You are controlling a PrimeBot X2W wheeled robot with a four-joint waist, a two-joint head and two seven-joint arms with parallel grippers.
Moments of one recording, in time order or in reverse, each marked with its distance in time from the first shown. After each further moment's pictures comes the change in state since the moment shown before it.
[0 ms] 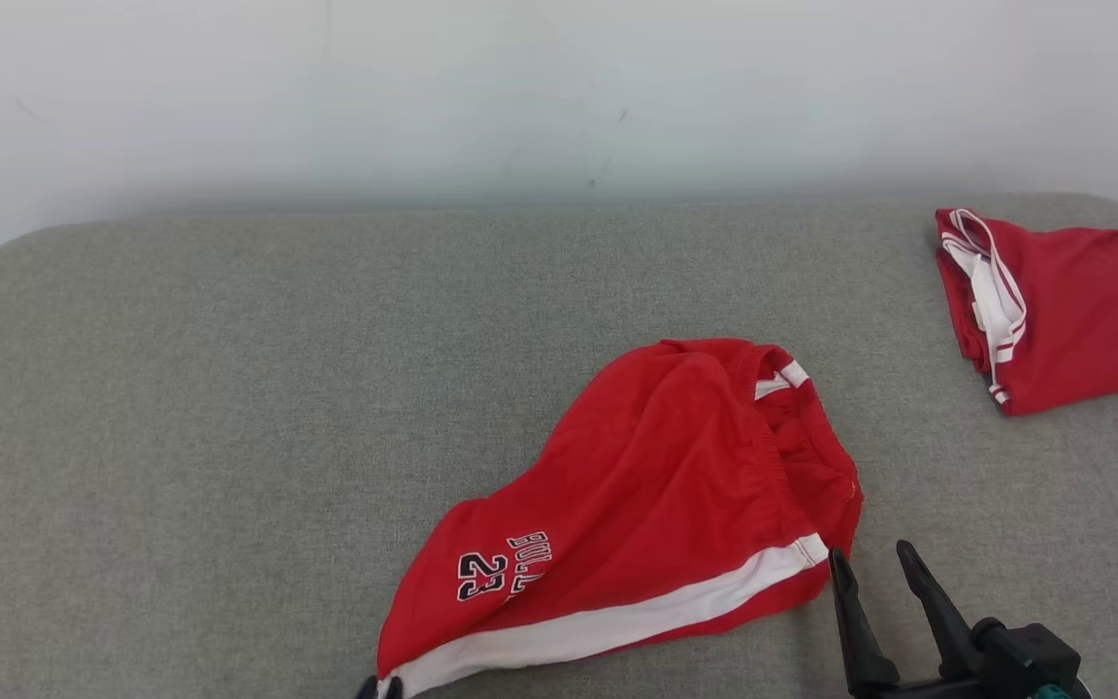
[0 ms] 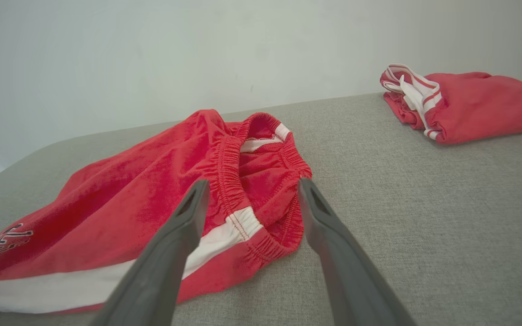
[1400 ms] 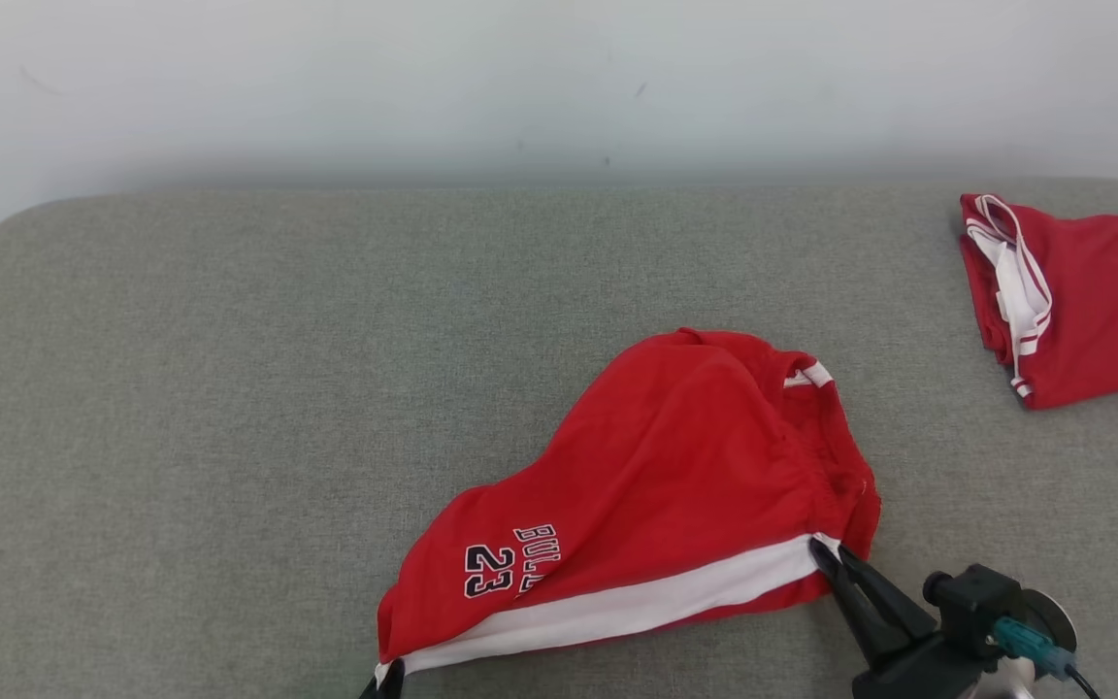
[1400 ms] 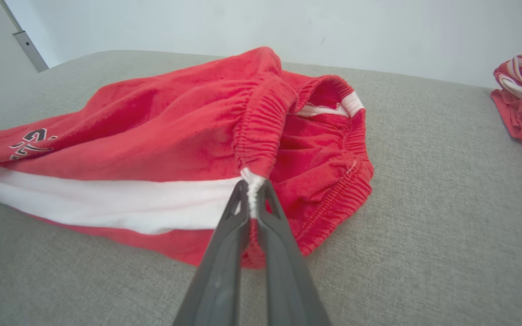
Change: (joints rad) left arm -0.123 0.077 -0.138 0.107 -0.146 0.000 0.000; right arm -0.235 -0.317 0.430 0.197 0.190 0.000 -0.002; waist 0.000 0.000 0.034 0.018
